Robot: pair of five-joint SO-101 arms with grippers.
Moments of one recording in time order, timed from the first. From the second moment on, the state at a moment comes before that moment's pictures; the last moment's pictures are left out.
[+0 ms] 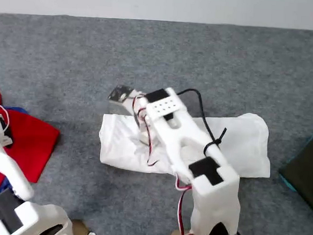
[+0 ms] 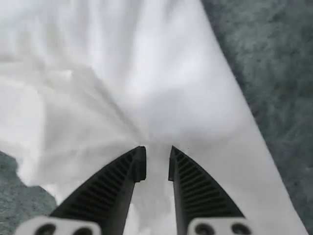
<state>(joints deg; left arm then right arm) -46.6 -4.0 15.3 84.8 -6.7 -30.7 25.8 -4.6 74.0 31.5</state>
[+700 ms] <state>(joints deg) -46.6 -4.0 15.3 84.8 -8.5 -37.0 13.2 -9.8 100.3 31.5</state>
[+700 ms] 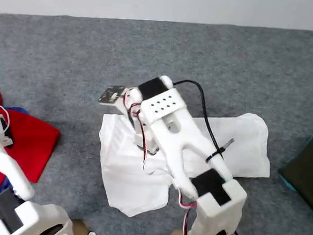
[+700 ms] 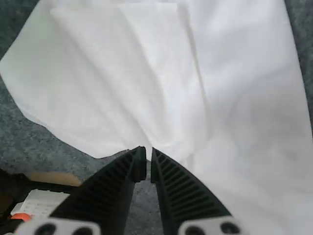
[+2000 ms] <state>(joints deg) -46.6 -4.0 15.3 84.8 -8.5 -54.2 -4.9 43.3 68.2 29.3</state>
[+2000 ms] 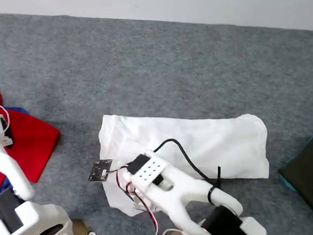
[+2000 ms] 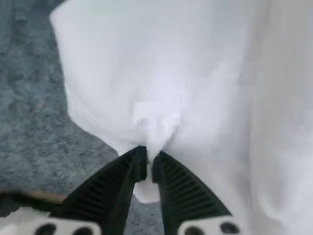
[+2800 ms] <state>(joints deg) -46.6 -4.0 15.3 84.8 -8.5 -27.4 30.1 -9.3 84.9 23.7</state>
